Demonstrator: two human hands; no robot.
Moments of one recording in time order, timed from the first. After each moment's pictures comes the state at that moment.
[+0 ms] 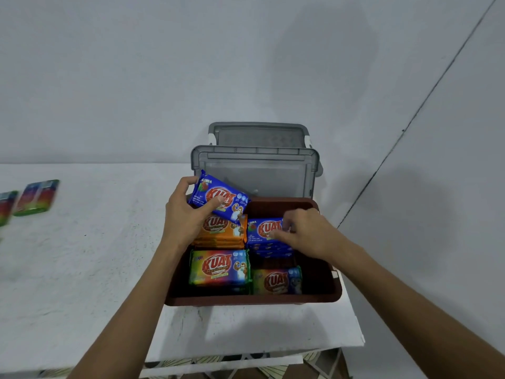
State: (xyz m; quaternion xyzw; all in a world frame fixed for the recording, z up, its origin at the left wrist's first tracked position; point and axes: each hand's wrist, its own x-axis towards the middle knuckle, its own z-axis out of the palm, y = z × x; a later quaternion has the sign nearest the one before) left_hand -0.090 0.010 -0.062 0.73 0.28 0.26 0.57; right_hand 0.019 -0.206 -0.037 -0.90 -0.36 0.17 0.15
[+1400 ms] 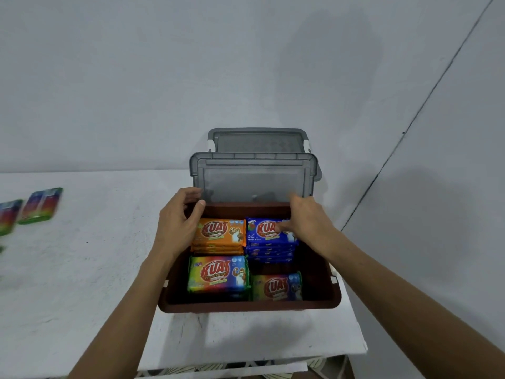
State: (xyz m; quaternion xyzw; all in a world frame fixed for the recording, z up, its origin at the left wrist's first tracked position) left_hand -0.092 0.035 -0.086 0.85 0.23 0.26 0.39; right_hand 0.046 -0.183 -0.042 -0.95 -0.26 0.11 0.13
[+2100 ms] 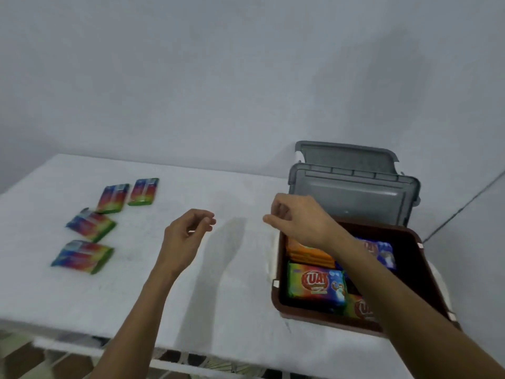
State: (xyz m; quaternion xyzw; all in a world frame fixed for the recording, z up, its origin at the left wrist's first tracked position) left_hand -0.237 0.148 -0.079 0.77 0.29 0.28 0.49; right_hand -0.056 -0.029 -0.006 -0.84 -0.47 0.13 0.24
